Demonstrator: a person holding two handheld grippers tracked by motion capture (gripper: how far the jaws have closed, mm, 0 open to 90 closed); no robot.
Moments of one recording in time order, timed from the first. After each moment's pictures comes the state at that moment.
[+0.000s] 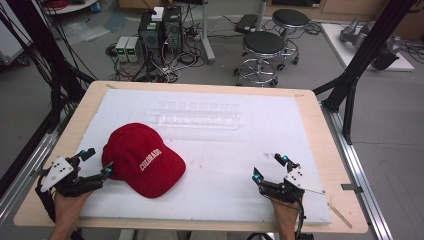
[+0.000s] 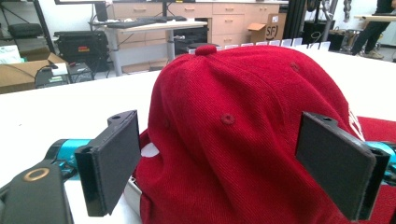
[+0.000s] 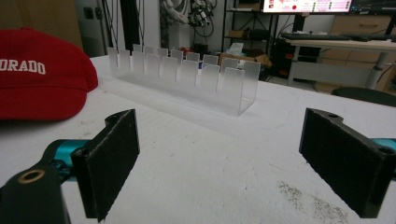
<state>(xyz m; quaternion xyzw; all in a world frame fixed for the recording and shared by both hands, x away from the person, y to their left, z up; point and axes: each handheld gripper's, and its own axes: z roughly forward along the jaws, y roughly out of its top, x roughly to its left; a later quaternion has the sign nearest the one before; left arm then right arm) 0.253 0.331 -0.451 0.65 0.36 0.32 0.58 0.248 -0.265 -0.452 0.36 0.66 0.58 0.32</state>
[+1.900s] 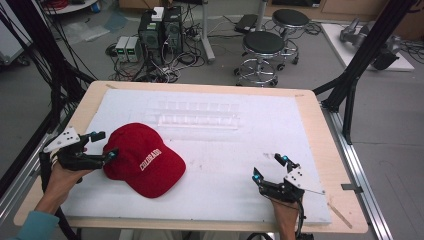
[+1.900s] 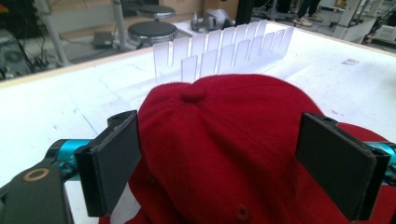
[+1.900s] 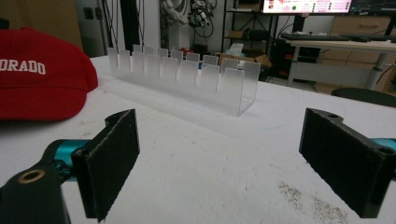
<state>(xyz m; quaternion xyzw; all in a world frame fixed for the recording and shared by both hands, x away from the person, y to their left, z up) 0.311 0.331 -0.404 0.73 0.33 0.21 0.56 0.248 -0.264 -0.452 0.36 0.66 0.58 0.32</state>
